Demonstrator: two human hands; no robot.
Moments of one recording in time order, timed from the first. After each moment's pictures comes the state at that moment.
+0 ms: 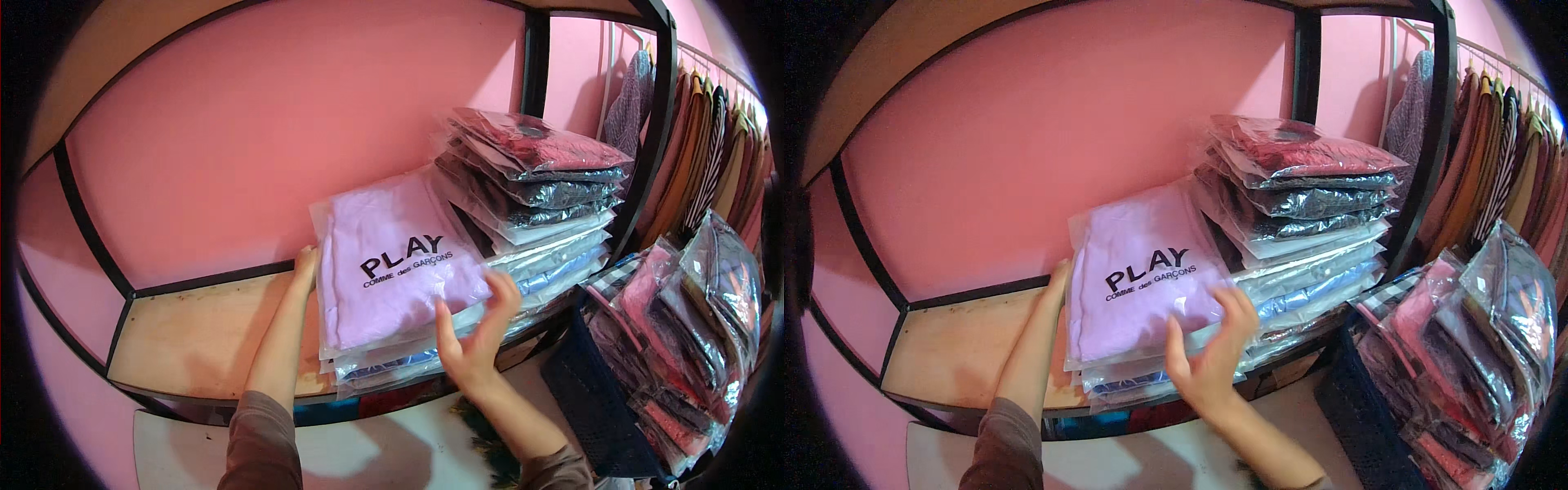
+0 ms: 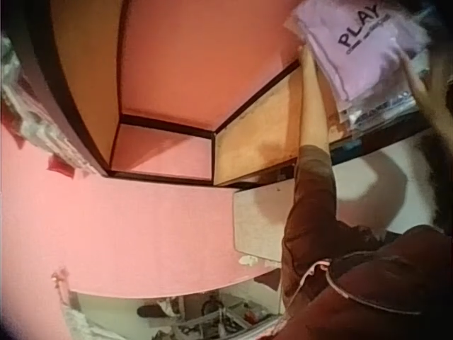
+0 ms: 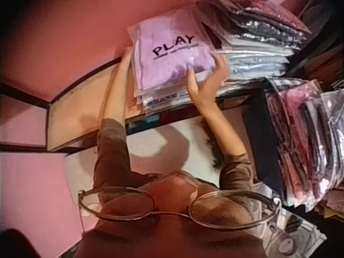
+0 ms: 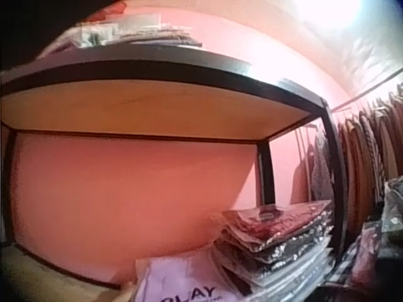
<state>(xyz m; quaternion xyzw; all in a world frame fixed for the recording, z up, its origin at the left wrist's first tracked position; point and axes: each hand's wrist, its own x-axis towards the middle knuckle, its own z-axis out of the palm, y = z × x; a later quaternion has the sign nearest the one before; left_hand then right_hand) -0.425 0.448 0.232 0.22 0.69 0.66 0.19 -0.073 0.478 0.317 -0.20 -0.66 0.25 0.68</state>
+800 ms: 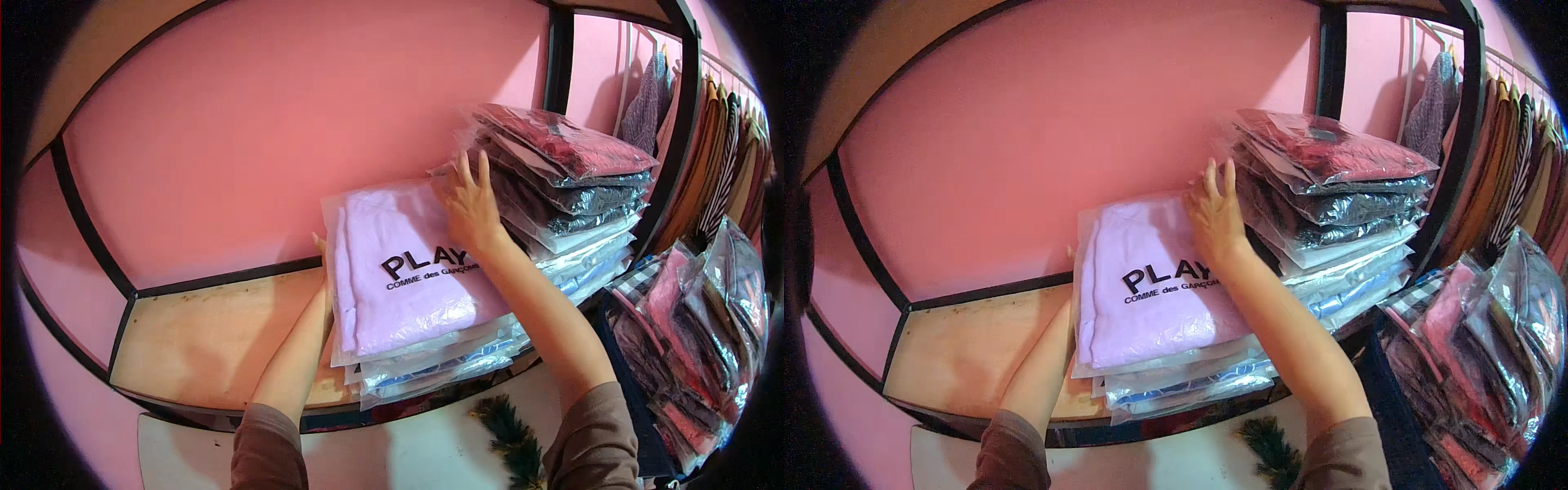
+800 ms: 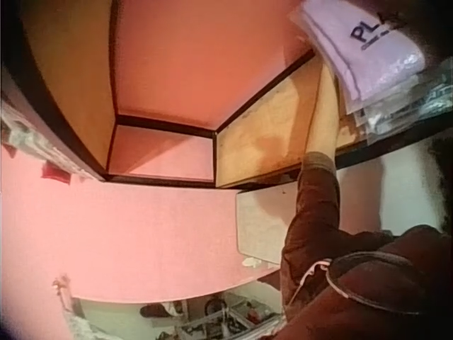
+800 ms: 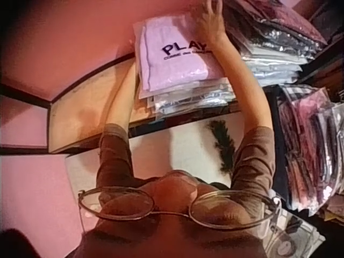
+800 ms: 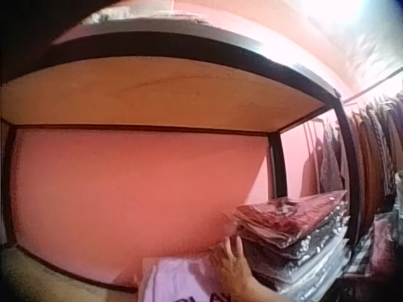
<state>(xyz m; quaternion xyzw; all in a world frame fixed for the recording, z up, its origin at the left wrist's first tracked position) -0.423 0.464 0.219 0.23 0.72 0.66 0.06 -0.199 0.592 0.374 -0.26 -0.92 -0.25 0.14</state>
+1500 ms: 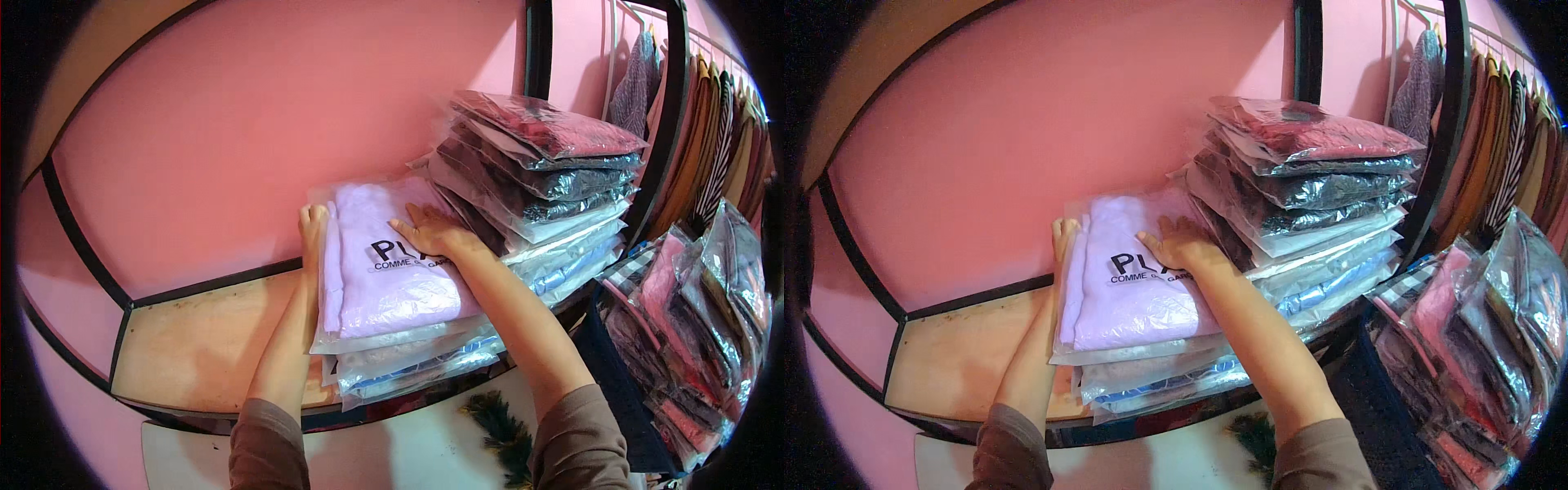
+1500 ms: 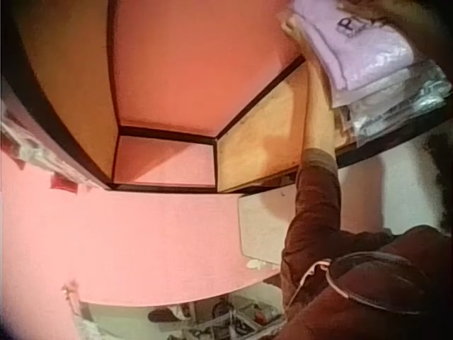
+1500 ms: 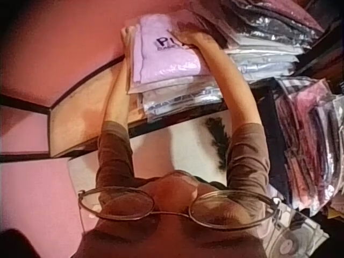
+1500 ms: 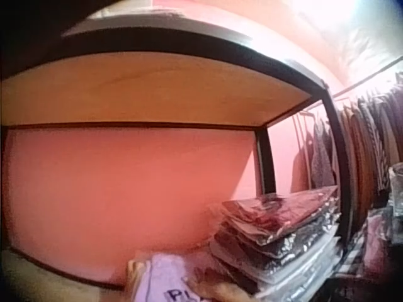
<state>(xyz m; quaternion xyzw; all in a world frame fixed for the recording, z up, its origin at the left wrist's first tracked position) -0.418 0.473 0.268 0.44 0.77 0.43 -0.17 -0.214 0.613 0.329 -0.25 -0.95 0.16 0.06</state>
